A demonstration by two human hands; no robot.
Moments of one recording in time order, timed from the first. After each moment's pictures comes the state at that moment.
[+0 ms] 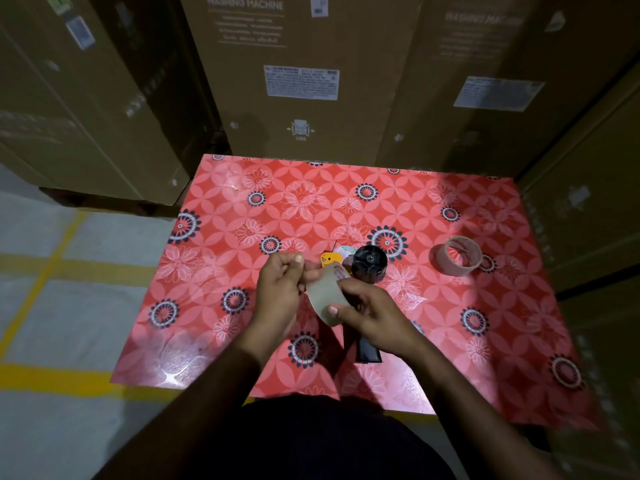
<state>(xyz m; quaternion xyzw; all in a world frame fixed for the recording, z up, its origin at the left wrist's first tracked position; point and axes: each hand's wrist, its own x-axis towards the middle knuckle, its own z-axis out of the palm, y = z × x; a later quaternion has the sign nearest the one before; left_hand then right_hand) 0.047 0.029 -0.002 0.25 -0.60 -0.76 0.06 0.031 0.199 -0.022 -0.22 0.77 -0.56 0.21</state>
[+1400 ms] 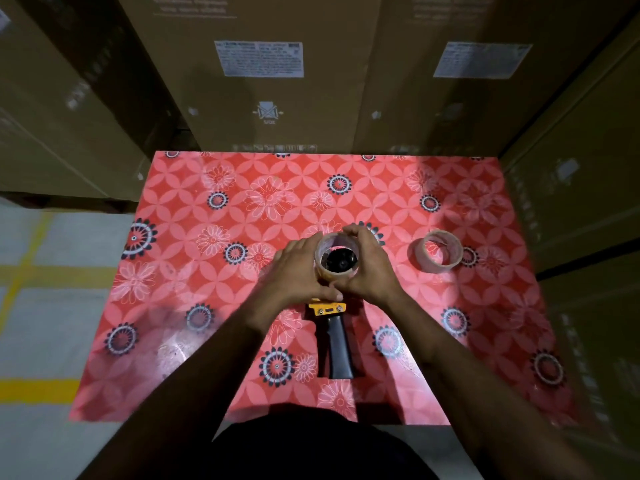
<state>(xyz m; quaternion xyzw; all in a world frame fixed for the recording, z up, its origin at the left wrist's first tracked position) -0.060 0.056 -0.060 -0.01 -0.93 -0.32 -0.18 -0.087 0.239 -0.082 -0.15 0.89 -0.43 0.09</state>
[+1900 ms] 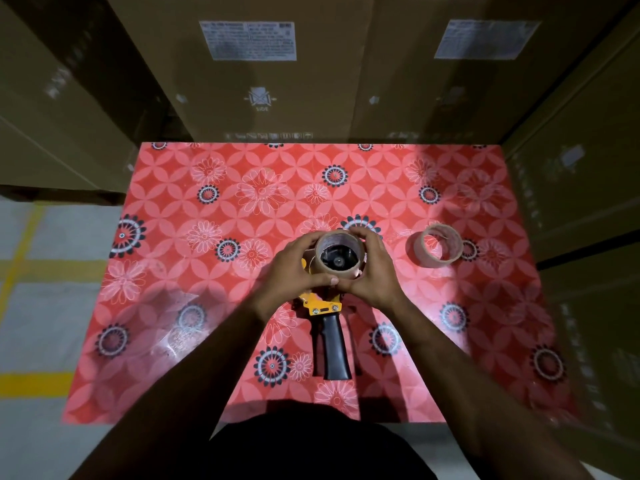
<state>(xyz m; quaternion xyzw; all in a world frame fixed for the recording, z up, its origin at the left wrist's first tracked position) -0.066 0.054 -0.091 0.02 -0.86 -0.49 -0.14 -0.084 0.252 -0.105 -0.11 0.86 -0.49 0.07</state>
